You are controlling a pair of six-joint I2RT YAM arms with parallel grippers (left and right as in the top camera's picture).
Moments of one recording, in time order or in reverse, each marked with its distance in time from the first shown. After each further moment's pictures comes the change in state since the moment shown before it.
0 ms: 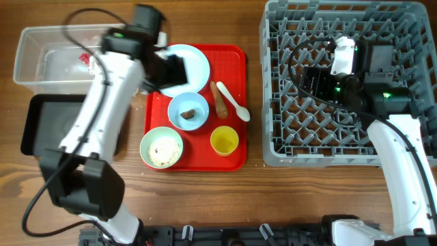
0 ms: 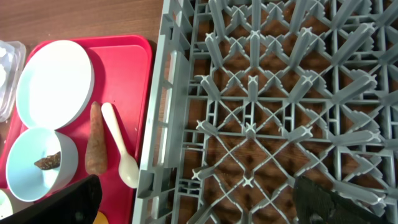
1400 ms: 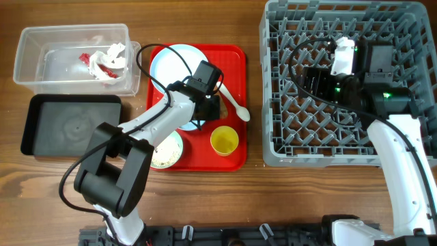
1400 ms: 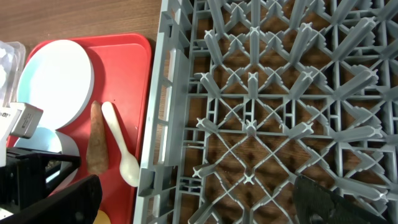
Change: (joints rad) left arm -0.245 0.075 -0.464 0.597 -0.119 -0.038; right arm 0.000 0.000 0.000 -0.008 0.000 0.012
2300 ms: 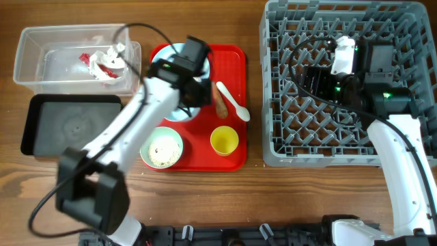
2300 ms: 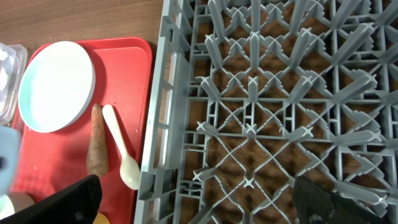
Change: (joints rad) left arm 0.074 -0.137 0.228 -0.357 0.044 -0.006; right arm 0.000 0.000 0.000 0.012 0.000 0.000
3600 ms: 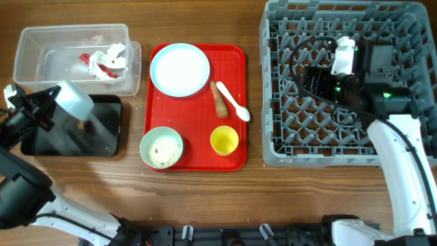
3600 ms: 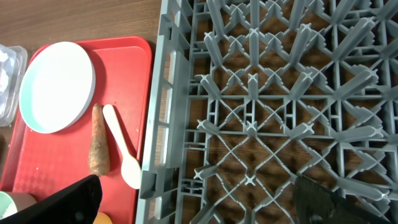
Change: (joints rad) left arm 1.310 0.283 -0.034 -0.130 1.457 0.347; right arm 0.000 0.000 0.000 -0.006 0.000 0.015
